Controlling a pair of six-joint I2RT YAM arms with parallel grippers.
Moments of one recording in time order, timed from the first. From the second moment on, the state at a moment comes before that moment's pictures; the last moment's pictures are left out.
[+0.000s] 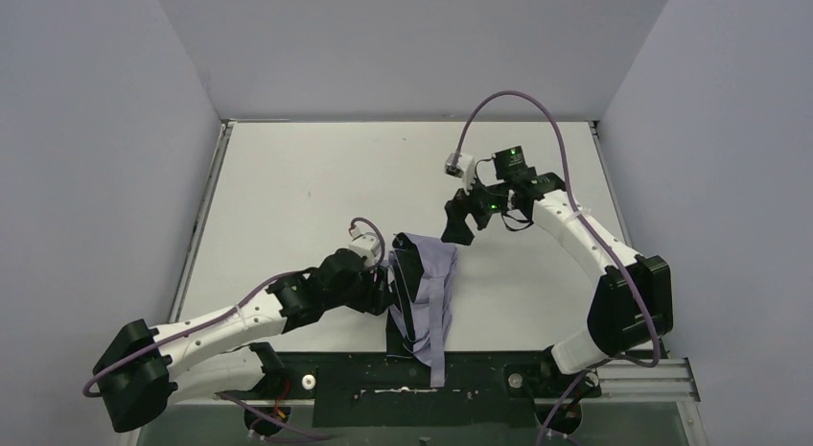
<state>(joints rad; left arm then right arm) -0.93 1.03 0.54 -0.24 -0.05 -0.58 0.35 1.50 1.19 -0.62 -0.70 -0.41</state>
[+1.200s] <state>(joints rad) -0.89 1.05 0.57 -0.29 -0.05 -0.56 0.69 1.75 1.11 -0.68 -0.52 -0.65</state>
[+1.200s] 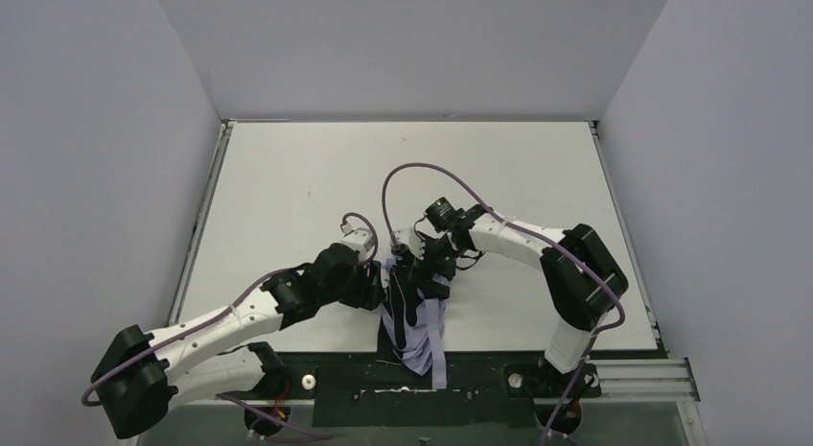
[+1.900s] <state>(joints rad) -0.57 0.84 0.69 -0.52 0.00 -0.51 0.81 1.74 1.08 -0.56 -0.23 -0.65</state>
